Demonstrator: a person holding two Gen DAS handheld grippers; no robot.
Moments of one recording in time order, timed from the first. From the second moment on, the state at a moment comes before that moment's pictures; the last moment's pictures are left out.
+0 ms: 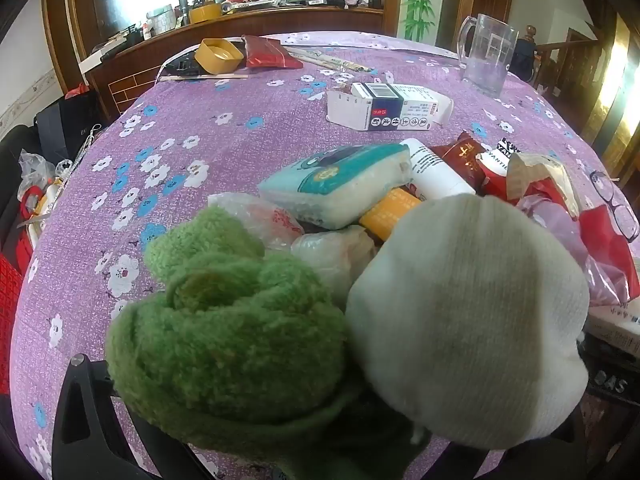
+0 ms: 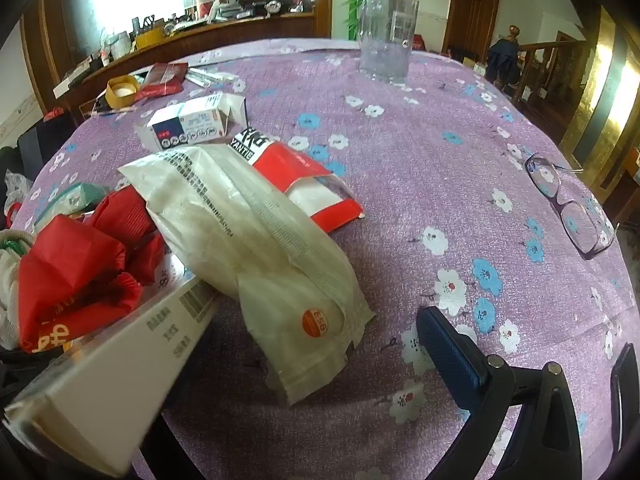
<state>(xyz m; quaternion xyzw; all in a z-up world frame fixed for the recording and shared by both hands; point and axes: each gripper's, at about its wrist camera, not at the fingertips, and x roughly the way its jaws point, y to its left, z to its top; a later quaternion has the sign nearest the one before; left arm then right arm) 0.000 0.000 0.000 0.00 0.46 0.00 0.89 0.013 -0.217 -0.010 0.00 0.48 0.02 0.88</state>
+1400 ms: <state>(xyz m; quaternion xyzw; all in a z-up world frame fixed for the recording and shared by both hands) -0.161 0.086 0.108 0.06 0.31 -0.08 0.94 -0.166 -0.140 0.110 -0.04 0.41 0.02 0.91</state>
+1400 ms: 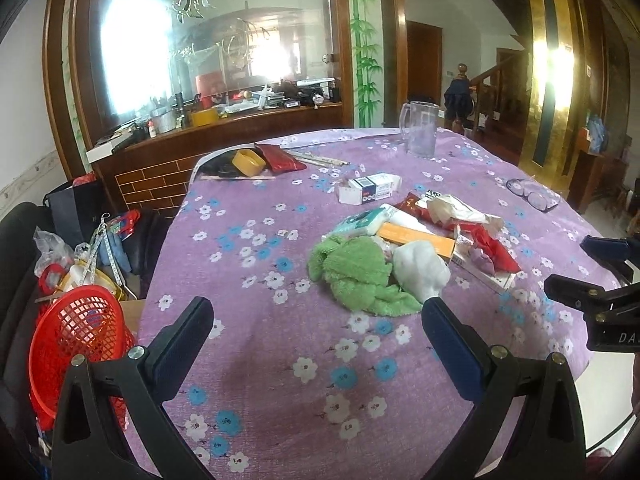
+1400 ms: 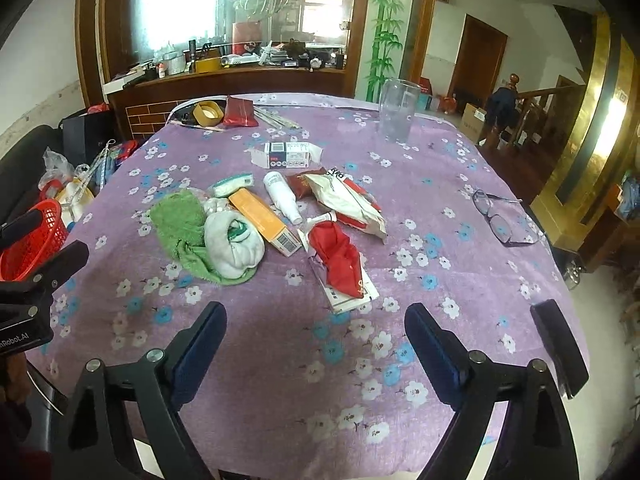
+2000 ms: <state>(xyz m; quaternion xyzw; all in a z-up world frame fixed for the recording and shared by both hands) -0.151 0.081 0.108 0.06 0.31 -0.09 0.94 -0.160 -0.133 0.110 -0.07 0.42 0.00 0.91</state>
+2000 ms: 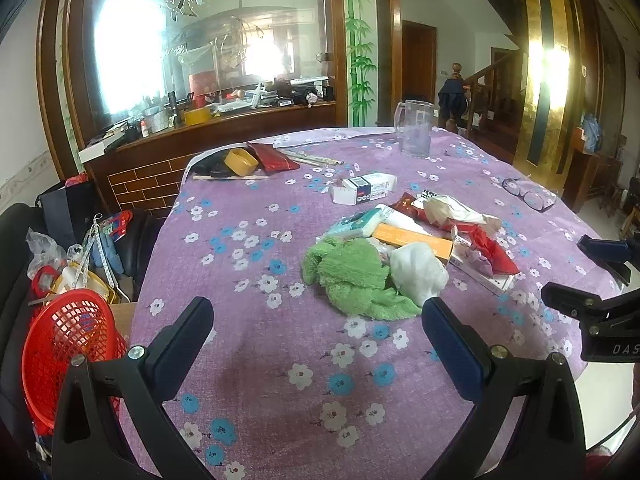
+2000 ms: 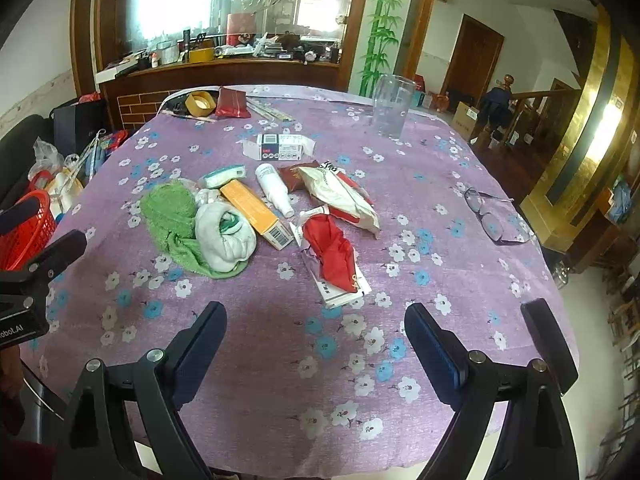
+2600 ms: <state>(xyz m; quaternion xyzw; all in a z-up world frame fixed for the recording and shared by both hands) -0.152 0.090 0.102 0.05 0.33 -0.09 0.94 -0.156 -0.127 0.105 -0.07 0.43 0.01 0.90</state>
